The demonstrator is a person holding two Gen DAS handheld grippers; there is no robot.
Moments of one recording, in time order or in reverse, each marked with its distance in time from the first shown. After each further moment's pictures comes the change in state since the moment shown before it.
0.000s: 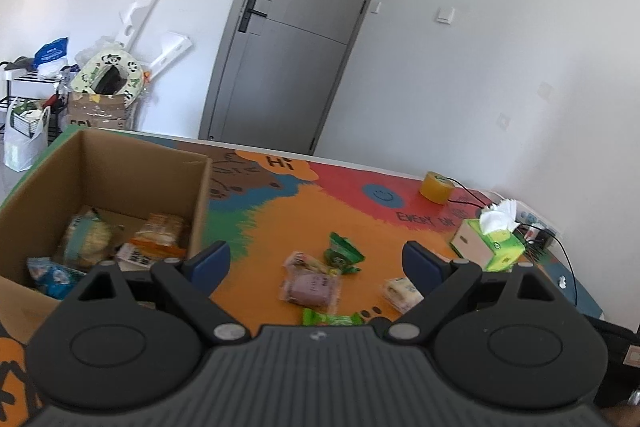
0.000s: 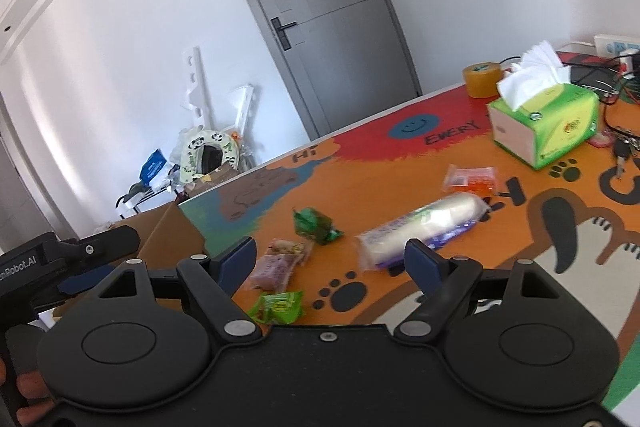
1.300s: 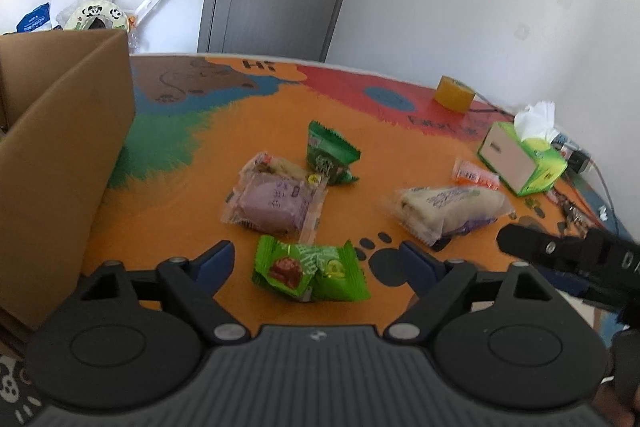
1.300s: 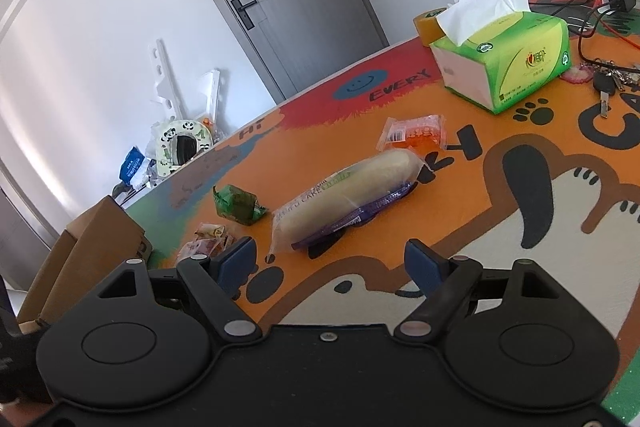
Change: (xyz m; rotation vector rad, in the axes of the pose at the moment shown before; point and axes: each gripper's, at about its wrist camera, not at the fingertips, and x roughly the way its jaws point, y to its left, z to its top) left arm 0.106 -0.033 -0.063 0.060 0.208 0.064; right arm 0.045 -0.066 -0.015 0.102 0.083 -0.026
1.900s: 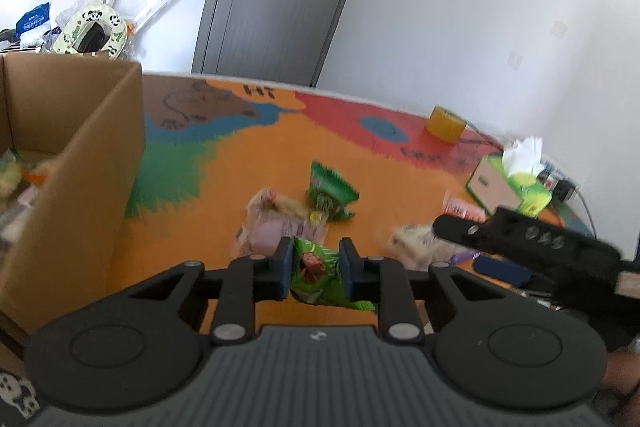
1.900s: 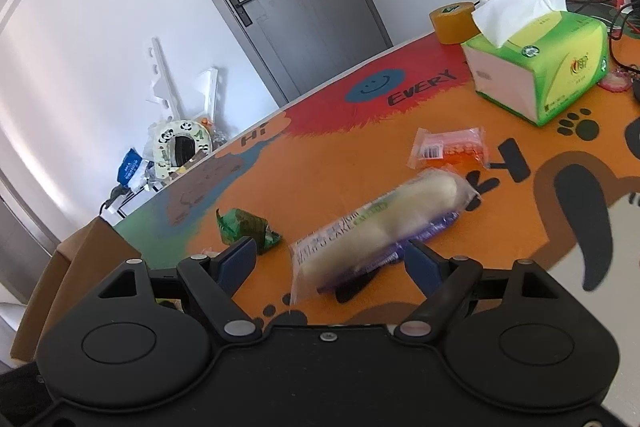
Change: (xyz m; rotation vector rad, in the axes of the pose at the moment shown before) left arm -0.022 0.012 0.022 -0.041 -0.065 -0.049; right arm 0.044 0.019 0.022 0.011 0.014 -0.009
